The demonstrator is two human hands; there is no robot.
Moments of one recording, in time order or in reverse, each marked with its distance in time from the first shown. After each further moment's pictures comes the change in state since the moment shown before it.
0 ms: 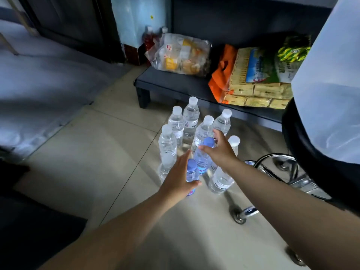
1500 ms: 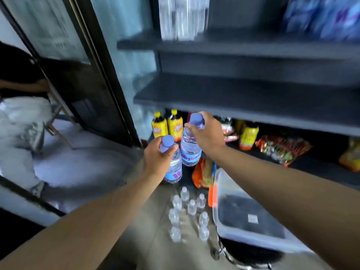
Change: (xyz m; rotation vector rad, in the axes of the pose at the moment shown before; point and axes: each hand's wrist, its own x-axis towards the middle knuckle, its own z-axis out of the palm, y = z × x) left_hand -0.024 0.582 -0.381 -0.107 0.588 0.056; right_hand -0.158 -0.619 -0.345 0.072 0.275 -0.336
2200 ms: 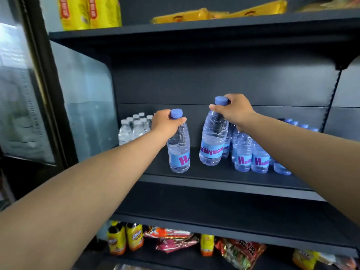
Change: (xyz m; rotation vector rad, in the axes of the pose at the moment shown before) left_hand 0.193 0.450 0.048 -0.166 -0.108 0.273; right_hand 0.192 -0.253 -0.355 -0.135 0.283 -0.175
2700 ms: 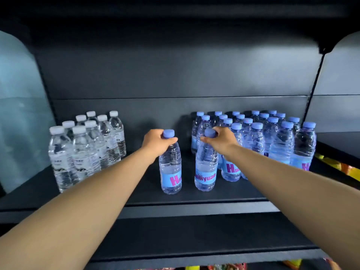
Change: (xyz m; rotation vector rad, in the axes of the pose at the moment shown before) left_hand 0.120 -0.104 0.134 0.051 -0.318 -0.073; right_hand 0.102 0.165 0.062 -0.149 0.014 0.278
